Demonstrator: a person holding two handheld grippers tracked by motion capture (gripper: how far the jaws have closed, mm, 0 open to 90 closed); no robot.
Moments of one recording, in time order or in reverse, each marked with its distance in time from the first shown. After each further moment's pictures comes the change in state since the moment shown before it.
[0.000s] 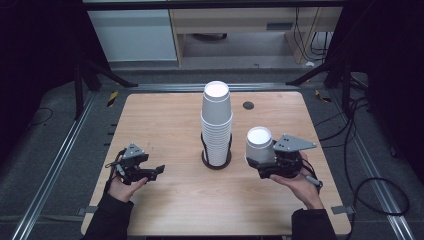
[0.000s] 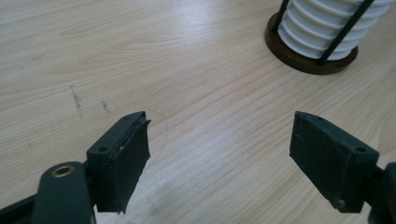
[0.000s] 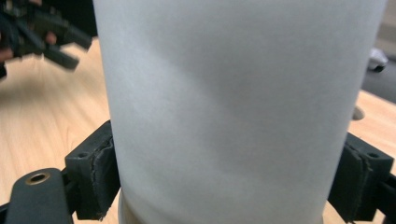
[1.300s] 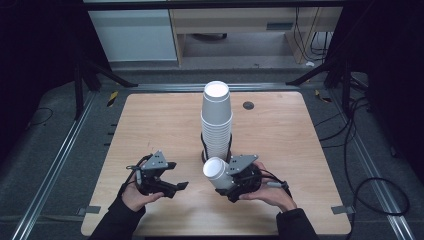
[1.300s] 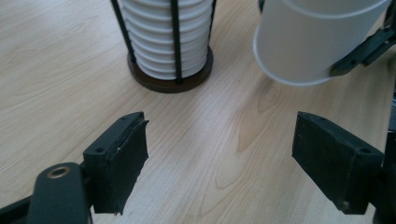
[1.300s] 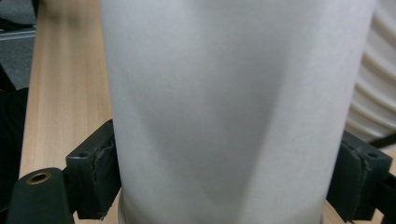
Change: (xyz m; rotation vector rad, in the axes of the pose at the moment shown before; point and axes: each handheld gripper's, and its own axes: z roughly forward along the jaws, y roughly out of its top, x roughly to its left) left arm -0.073 0.025 -0.005 -0.002 -0.295 0.238; right arm 0.066 -0.014 0.079 0.228 0.320 -0.277
